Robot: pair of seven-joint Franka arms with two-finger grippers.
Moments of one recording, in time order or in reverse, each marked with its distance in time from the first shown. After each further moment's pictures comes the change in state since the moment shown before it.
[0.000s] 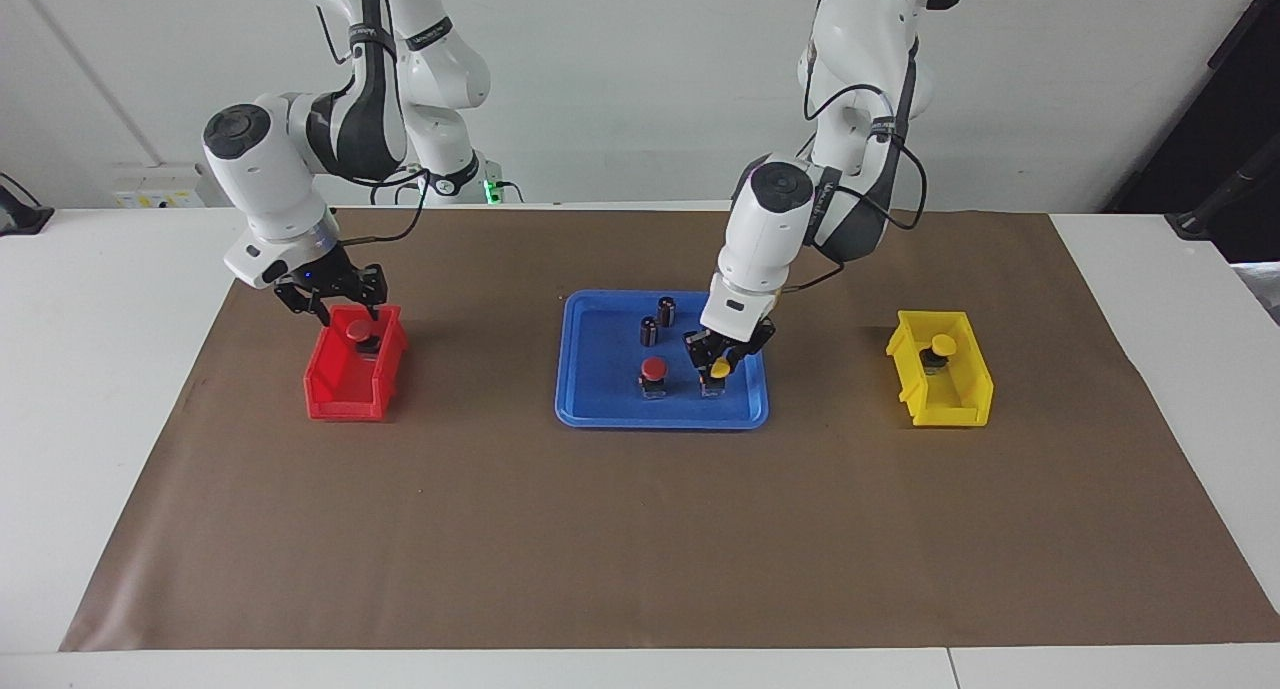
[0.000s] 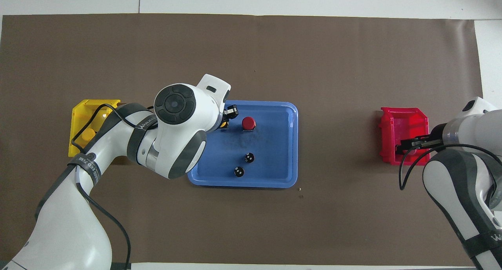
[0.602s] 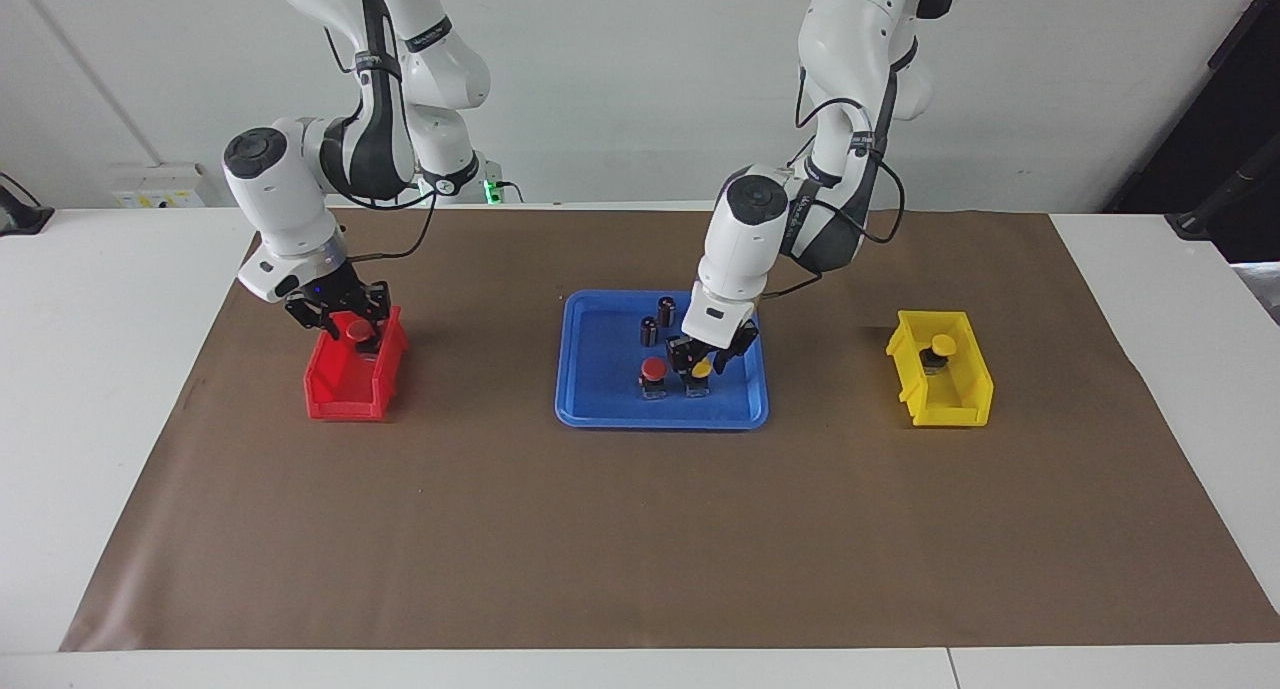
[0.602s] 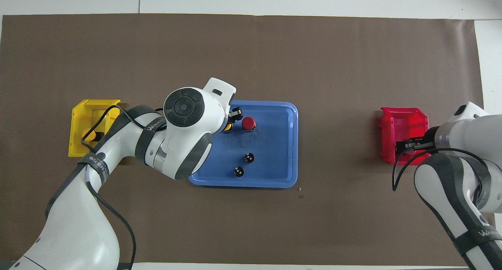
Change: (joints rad) left arm -0.012 0.010 0.009 0.009 0.000 0.004 -0.013; right arm -0.005 0.029 0.001 -0.063 0.000 0.110 -0.004
